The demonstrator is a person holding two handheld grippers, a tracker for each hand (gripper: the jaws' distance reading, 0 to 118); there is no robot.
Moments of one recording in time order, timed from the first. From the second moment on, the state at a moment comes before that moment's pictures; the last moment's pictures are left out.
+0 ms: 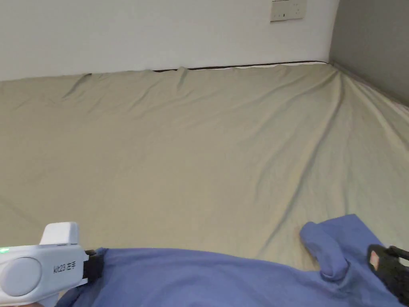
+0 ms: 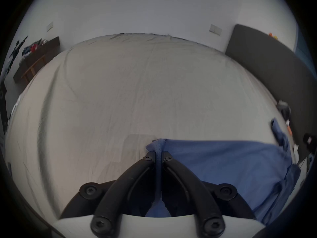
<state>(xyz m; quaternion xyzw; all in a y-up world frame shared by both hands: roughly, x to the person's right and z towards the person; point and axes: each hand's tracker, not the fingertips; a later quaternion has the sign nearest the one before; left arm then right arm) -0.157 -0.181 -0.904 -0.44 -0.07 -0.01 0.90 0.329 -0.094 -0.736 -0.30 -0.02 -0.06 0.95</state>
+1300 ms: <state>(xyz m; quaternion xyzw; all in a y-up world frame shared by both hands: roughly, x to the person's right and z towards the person) -0.142 -0.078 -0.786 -0.35 -0.08 -0.04 0.93 0.339 -0.069 -0.694 -0.33 -0.06 -0.05 0.94</state>
